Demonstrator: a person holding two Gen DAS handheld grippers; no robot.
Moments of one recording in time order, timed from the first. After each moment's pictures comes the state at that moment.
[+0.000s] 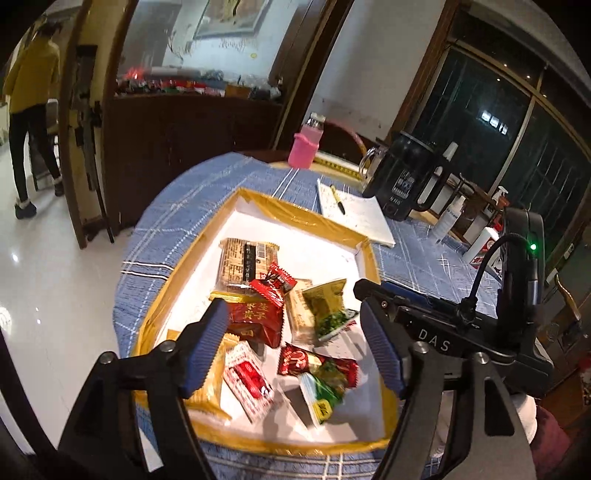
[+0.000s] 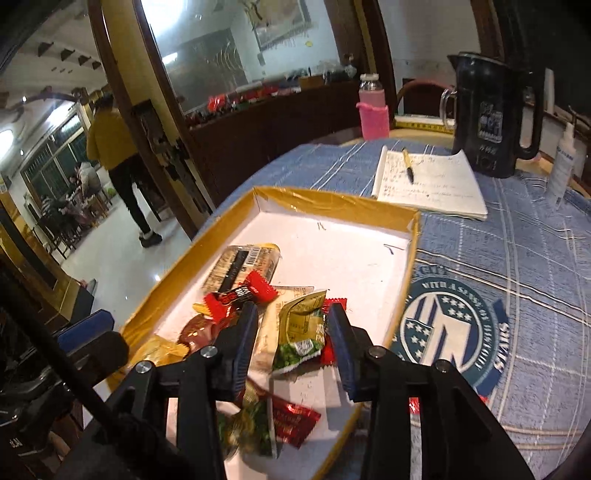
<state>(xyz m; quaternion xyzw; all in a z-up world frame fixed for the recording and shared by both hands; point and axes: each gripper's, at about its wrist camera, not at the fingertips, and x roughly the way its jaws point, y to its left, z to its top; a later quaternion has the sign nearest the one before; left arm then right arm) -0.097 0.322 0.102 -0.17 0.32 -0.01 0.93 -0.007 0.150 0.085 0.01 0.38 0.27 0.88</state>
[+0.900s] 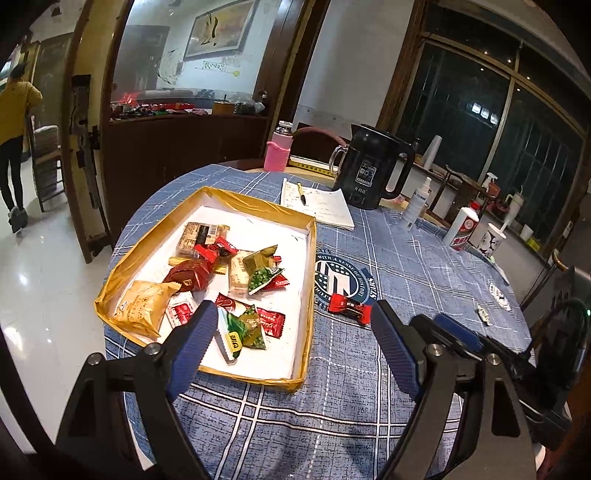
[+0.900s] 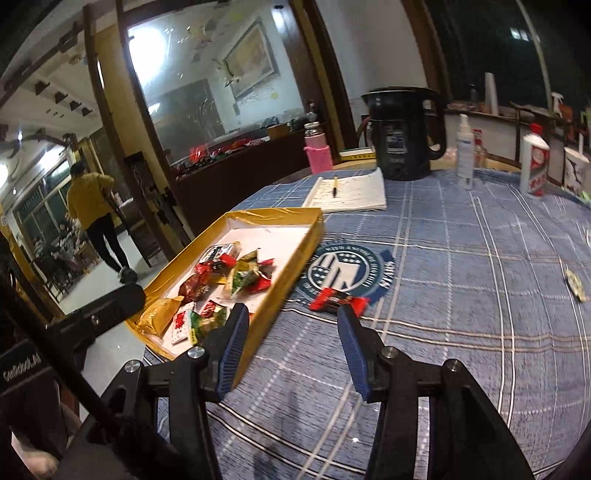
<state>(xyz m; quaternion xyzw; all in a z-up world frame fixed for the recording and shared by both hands) -0.157 0.220 0.117 -0.14 0.30 0.00 0.95 -0.115 0.024 0.095 0.07 0.31 0.22 0.92</state>
